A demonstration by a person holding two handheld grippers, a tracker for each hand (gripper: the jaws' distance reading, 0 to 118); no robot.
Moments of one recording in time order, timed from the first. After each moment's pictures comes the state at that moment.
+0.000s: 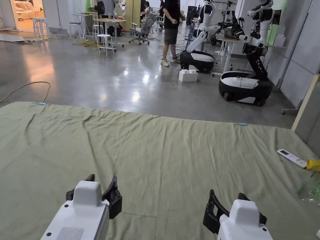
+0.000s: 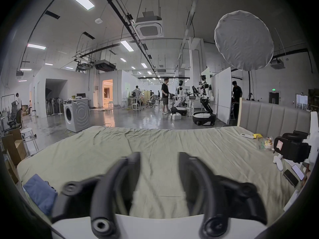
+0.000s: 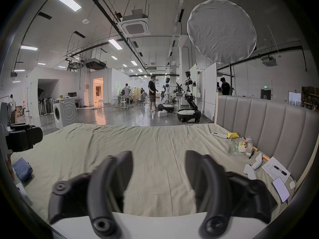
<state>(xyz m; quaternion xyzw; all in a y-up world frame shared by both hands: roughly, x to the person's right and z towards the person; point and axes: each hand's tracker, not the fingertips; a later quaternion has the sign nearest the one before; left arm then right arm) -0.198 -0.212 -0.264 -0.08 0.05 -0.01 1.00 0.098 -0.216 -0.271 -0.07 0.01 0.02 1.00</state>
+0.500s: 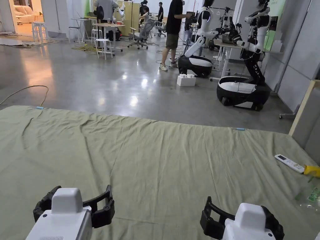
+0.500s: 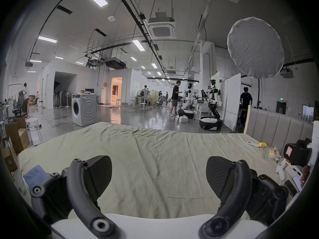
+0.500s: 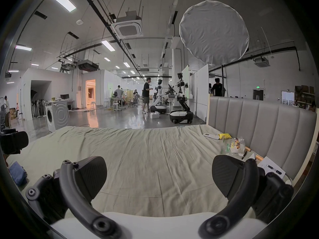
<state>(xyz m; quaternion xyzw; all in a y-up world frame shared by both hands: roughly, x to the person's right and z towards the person) -0.218 -0.211 -0.259 -0.07 0.09 0.03 0.99 0.109 -0.212 -0.276 -0.07 -0.03 0.02 1.00</state>
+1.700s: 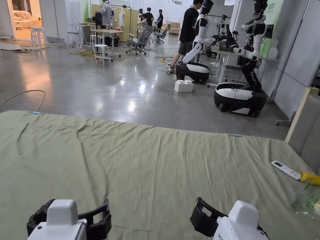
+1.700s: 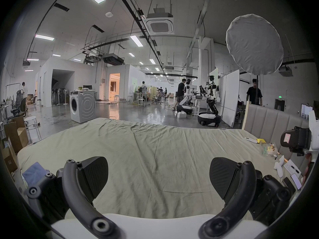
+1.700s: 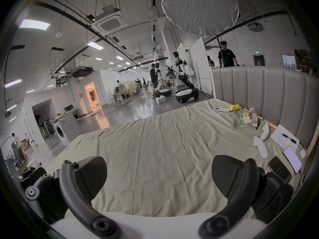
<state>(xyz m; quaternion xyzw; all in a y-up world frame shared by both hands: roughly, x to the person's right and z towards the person) -0.218 -0.219 -0.258 -0.09 0.08 0.03 0.99 0.107 -0.194 -0.291 -0.15 -0.01 -0.11 0.98</state>
